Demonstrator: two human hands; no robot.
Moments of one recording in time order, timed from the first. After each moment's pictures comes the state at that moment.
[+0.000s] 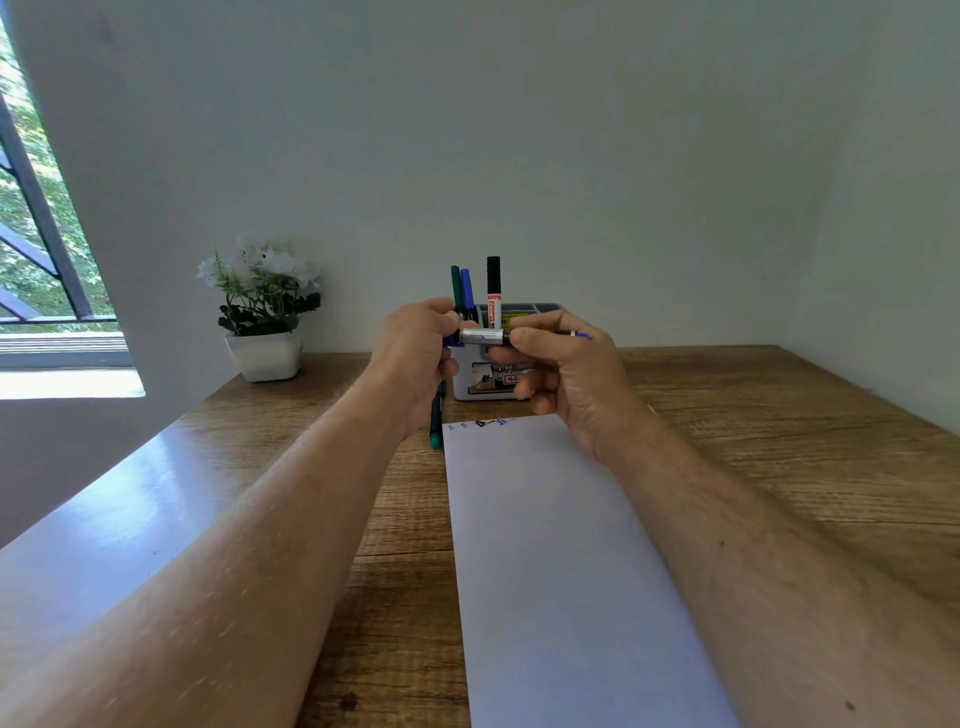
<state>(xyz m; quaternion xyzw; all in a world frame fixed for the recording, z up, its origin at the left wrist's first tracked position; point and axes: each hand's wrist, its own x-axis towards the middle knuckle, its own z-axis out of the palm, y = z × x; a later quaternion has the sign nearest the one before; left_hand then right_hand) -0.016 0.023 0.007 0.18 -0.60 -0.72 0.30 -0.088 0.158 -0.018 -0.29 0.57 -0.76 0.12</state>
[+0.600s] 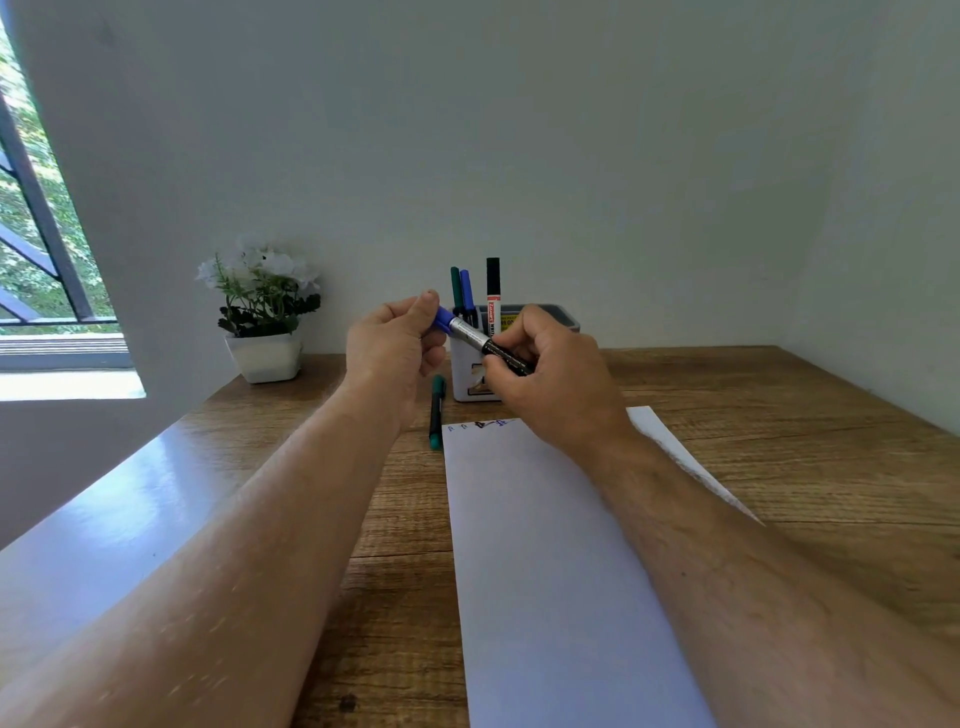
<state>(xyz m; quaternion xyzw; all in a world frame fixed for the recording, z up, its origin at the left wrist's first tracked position) -0.019 0.005 0.001 0.17 -0.54 -0.74 0.36 -0.079 0.150 -0.028 -0.44 0.72 -0.48 -0.23</state>
